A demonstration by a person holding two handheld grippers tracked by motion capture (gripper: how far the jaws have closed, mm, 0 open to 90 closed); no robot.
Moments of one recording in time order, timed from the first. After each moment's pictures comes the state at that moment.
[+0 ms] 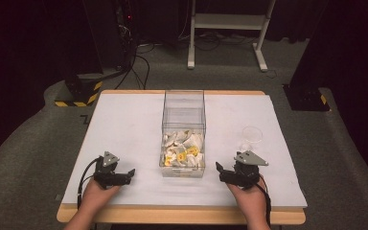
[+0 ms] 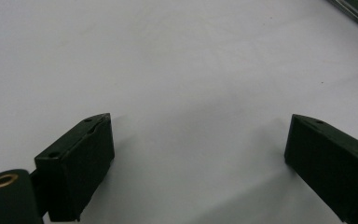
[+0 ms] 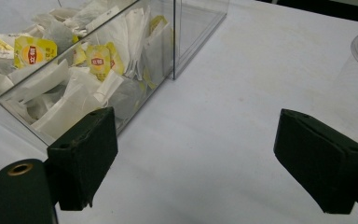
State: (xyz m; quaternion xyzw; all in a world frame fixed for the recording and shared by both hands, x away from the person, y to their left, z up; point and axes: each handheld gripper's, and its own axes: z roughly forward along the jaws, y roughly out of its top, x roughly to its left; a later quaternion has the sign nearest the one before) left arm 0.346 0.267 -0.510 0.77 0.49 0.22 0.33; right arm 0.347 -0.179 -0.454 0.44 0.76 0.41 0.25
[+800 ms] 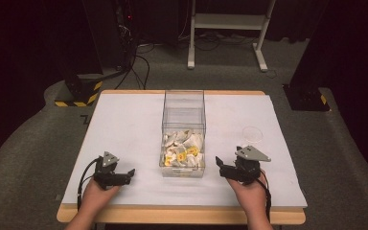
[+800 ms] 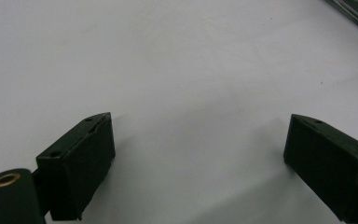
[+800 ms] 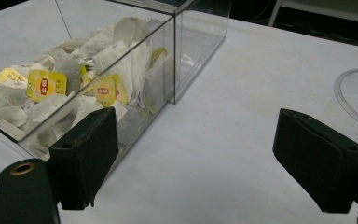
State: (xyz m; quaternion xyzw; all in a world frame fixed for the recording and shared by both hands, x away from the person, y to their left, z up) left arm 0.345 0.267 -0.510 0.77 0.50 0.22 0.33; right arm 0.353 -0.178 -0.436 0.43 0.75 0.43 0.25
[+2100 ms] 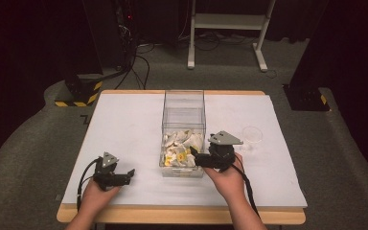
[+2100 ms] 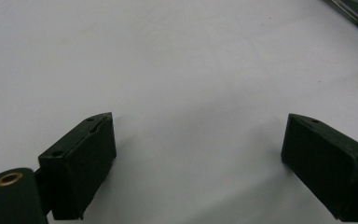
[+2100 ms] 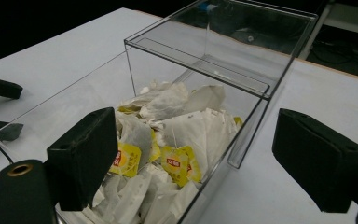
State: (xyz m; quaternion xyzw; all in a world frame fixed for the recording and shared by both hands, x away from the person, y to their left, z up) left arm 0.344 0.268 -0.509 0.77 0.50 0.22 0.33; right arm 0.377 -0.106 -0.407 0.38 0.77 0.45 0.22
